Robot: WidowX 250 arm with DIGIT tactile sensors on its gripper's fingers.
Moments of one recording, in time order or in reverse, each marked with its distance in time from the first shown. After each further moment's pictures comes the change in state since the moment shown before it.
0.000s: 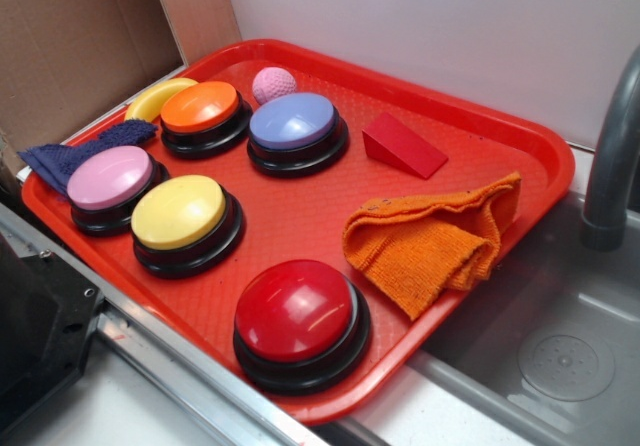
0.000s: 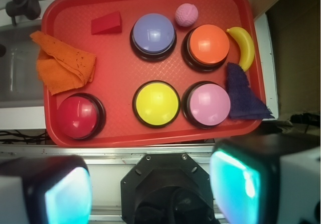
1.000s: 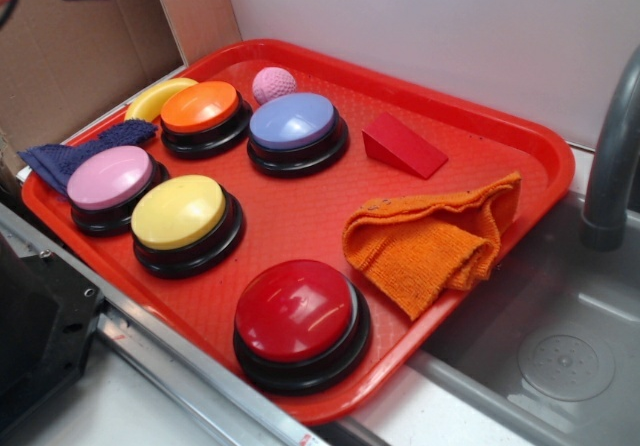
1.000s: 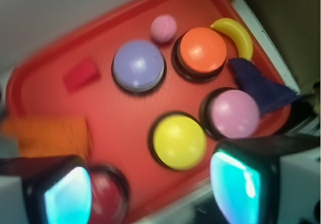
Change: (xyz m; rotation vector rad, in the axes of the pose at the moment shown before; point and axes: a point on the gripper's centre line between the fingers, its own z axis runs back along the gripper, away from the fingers) arm 0.070 -0.027 -0.070 0.058 -0.106 0.535
